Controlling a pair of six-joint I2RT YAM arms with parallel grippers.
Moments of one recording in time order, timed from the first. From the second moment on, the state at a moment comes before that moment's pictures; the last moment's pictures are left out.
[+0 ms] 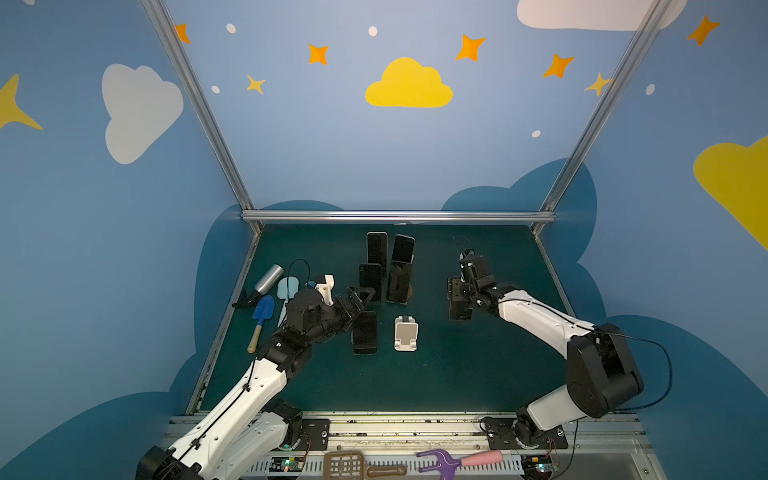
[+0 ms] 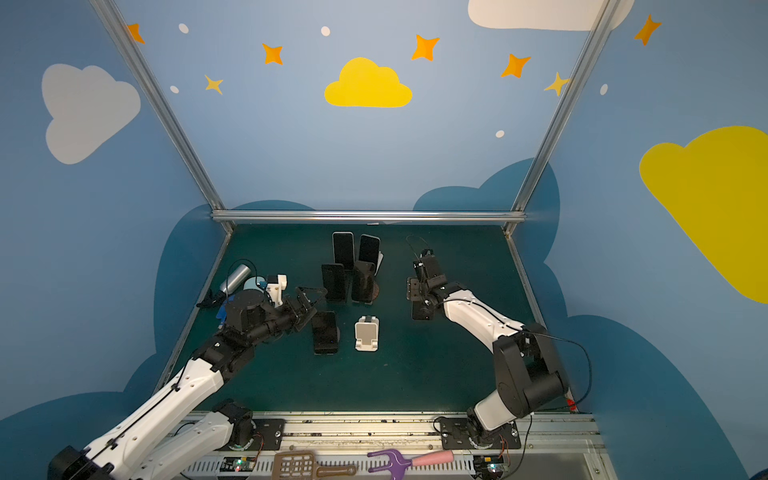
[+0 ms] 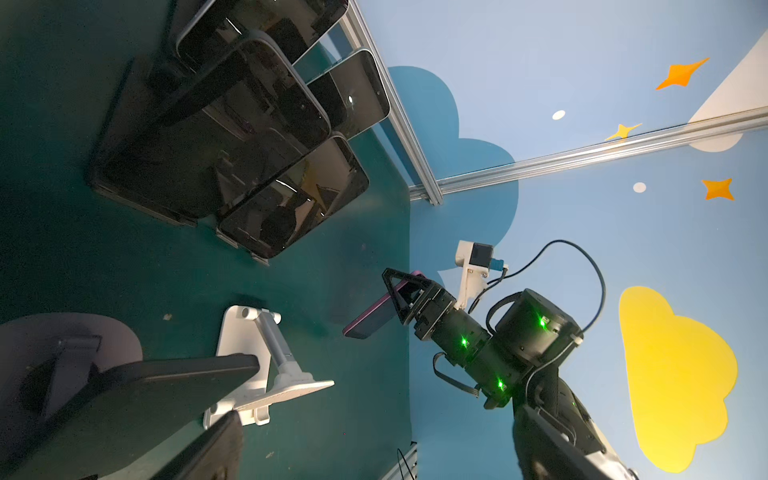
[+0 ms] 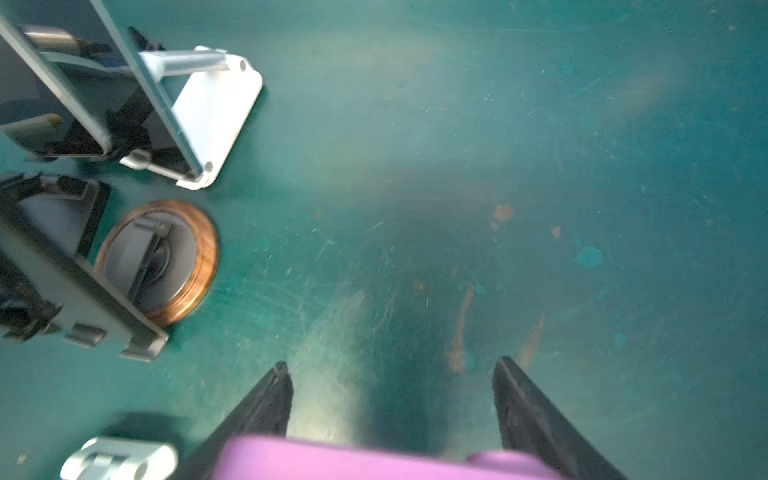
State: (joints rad) left arm -0.42 0.87 0.59 -0.06 0.35 -1.16; right arm 0.45 1.55 1.01 -0.31 0.22 0.29
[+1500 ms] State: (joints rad) left arm -0.43 0.85 0.57 -0.07 0.31 -1.15; right arm 0.26 2.25 1.87 -0.98 0.07 0.25
